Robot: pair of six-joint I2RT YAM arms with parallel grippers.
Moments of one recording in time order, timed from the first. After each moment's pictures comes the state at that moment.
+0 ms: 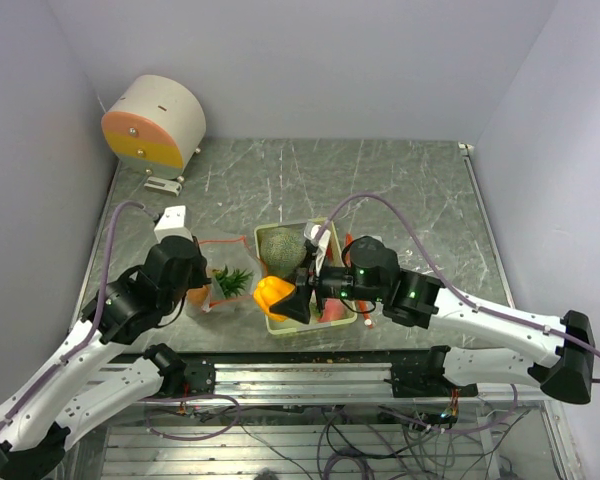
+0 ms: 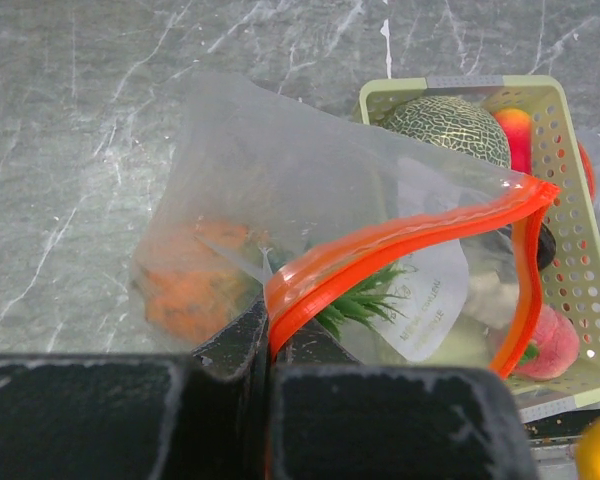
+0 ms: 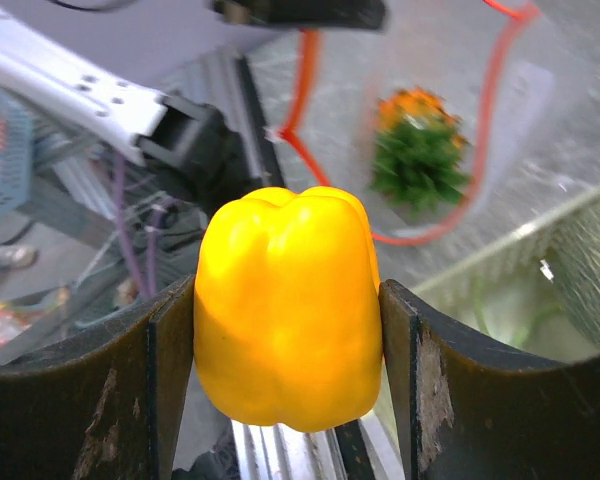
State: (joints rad) left arm -0.71 0.68 0.92 -0.85 -0.50 -0.60; right arm 1.11 1.10 0.88 -0.05 -0.22 0.24
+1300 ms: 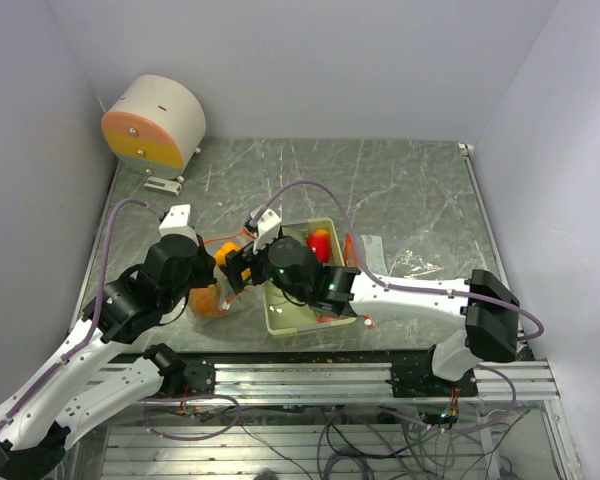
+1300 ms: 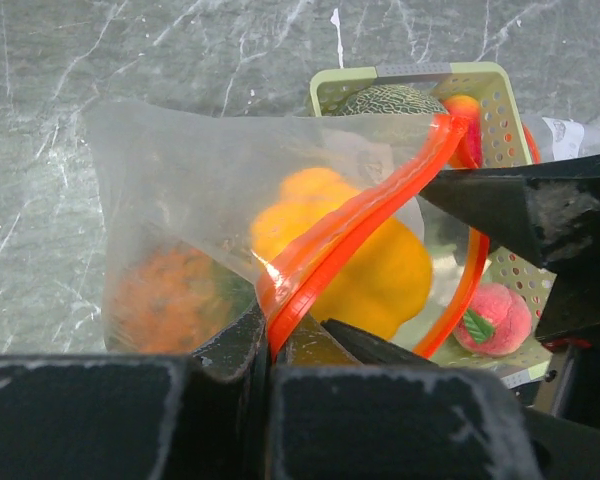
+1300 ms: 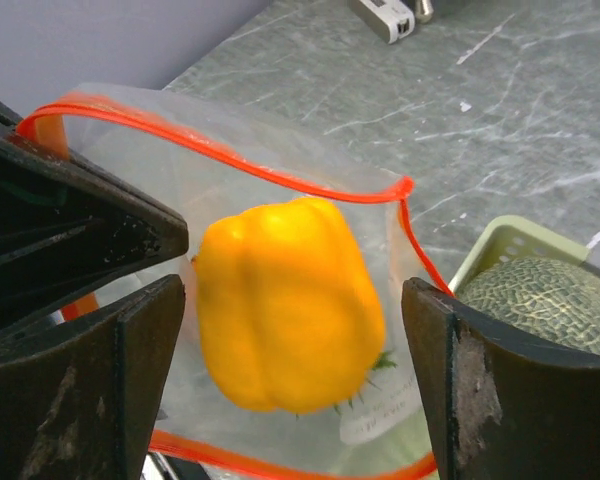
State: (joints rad) left arm -0.71 0.68 0.92 -0.81 -0.41 -0.61; right arm 1.23 1.59 1.15 0.19 0.36 0.26
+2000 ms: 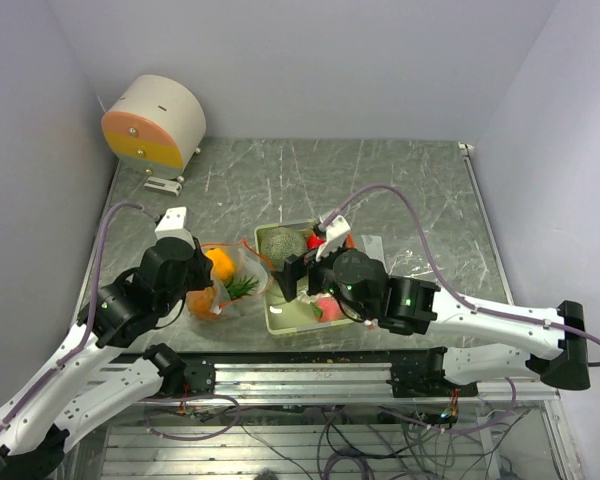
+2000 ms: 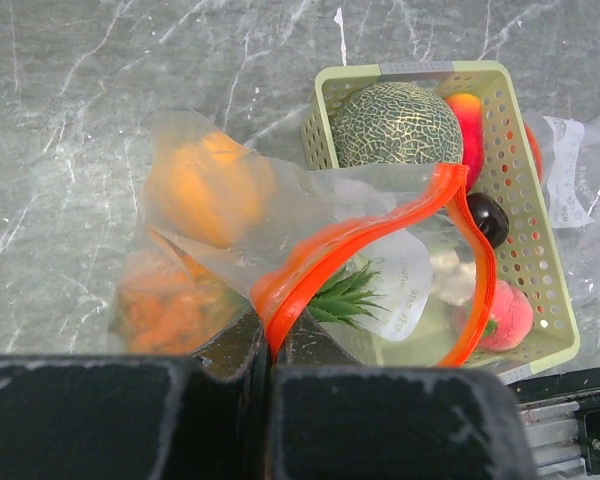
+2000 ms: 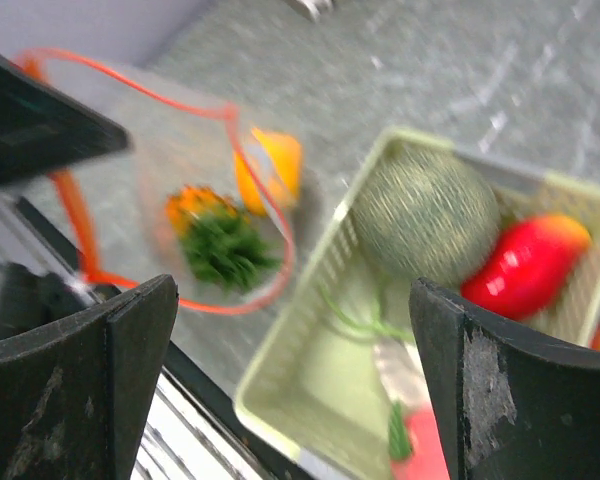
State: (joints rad) left arm -0.71 0.66 0.92 -0.83 -0.41 -0.61; right arm 1.27 1.15 0.99 -0.08 0.49 0.34
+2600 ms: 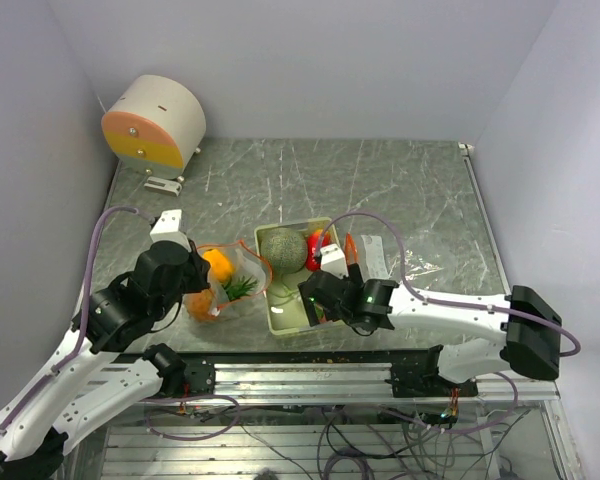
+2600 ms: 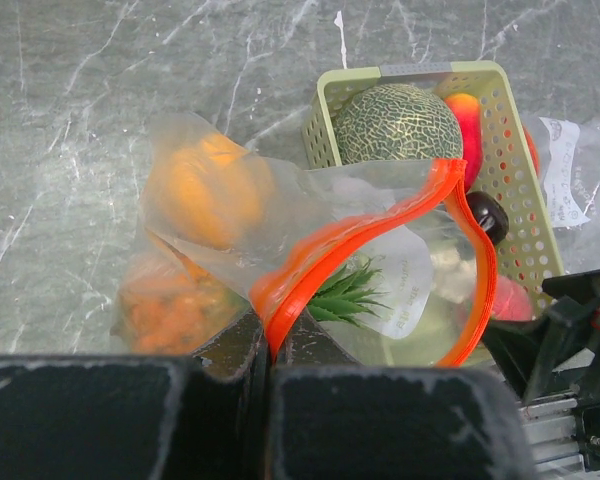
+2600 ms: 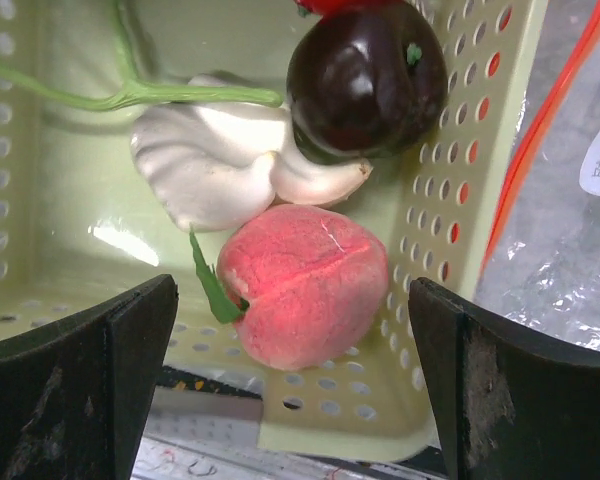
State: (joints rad) left arm -0.71 0.63 0.92 -0.85 -0.41 -0.61; right arm 1.20 1.32 0.85 -0.56 0.52 0.66
